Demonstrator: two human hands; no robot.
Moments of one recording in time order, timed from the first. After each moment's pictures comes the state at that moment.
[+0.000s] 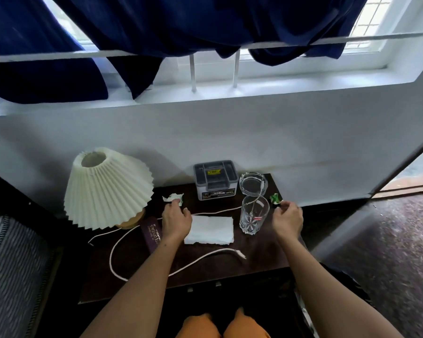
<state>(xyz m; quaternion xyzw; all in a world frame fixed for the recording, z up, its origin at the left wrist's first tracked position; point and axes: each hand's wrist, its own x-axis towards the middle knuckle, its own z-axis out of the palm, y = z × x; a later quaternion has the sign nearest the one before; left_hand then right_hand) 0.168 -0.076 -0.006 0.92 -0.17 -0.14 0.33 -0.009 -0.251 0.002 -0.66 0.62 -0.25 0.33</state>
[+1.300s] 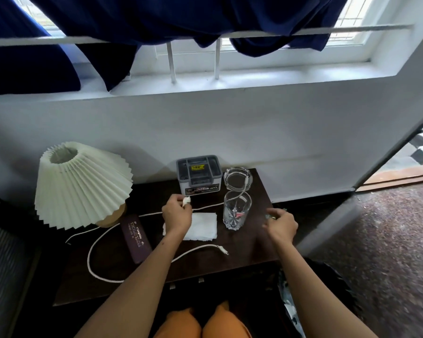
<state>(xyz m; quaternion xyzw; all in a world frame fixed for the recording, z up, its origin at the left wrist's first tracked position) 0.130 -0.114 -0.002 0.87 -0.13 -0.12 0.46 -0.046 -0.257 -0.011 -0.59 0.64 -0.24 0.43</state>
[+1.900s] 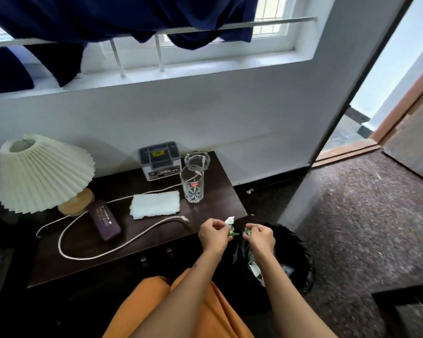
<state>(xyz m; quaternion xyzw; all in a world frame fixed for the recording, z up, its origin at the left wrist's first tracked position) -0.095 -0.138 -0.029 0.76 -0.06 -0.33 0.56 -0.179 -0.190 -0.031 -0.42 0.67 -0.26 0.55</state>
